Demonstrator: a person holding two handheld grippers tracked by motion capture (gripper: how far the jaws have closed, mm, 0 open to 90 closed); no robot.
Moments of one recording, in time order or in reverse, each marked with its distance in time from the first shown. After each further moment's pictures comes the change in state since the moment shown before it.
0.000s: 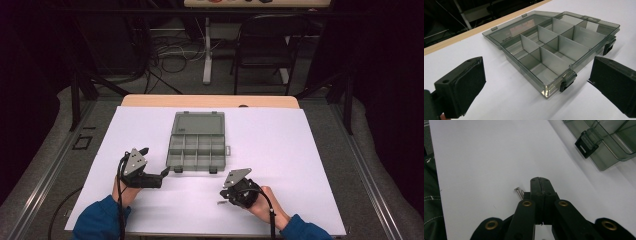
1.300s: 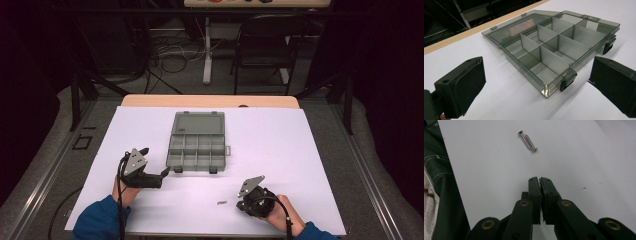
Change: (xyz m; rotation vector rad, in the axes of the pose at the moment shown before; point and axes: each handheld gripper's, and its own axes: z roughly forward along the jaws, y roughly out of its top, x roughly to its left) left arm 0.000 -0.001 0.001 0.000 0.001 -0.003; right arm 0.002 -0.039 -0.021 0.133 0.025 0.039
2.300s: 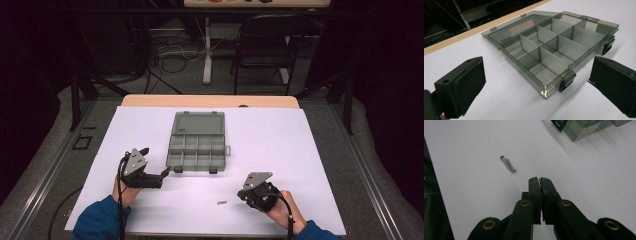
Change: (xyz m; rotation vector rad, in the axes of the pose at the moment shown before) left arm -0.001 0.001 -0.001 -0.003 -0.006 0.001; right arm -0.007 0.007 -0.018 -0.126 -0.113 -0.002
